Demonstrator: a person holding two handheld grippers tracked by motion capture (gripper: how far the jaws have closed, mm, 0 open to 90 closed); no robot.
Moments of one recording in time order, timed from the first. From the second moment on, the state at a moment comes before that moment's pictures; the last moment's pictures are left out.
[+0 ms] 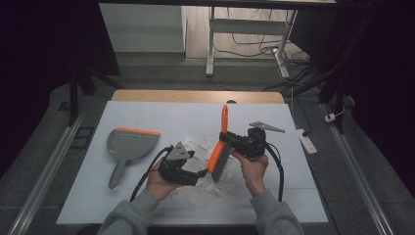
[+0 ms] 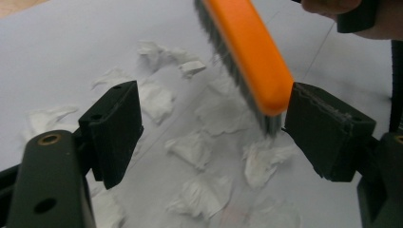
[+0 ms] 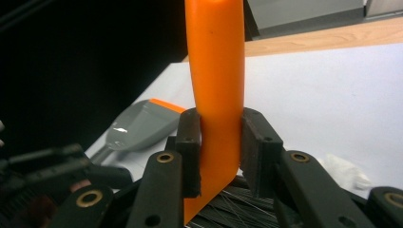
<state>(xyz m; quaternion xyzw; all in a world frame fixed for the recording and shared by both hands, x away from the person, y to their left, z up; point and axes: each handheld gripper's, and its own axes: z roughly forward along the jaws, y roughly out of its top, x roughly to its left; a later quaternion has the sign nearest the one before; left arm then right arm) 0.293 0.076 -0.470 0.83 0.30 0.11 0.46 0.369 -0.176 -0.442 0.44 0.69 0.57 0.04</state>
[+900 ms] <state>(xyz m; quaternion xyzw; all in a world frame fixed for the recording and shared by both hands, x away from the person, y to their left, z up) 0.297 0.052 -0.487 0.80 0.32 0.13 0.48 0.357 -0.167 -0.447 0.46 0.64 0.62 0.03</state>
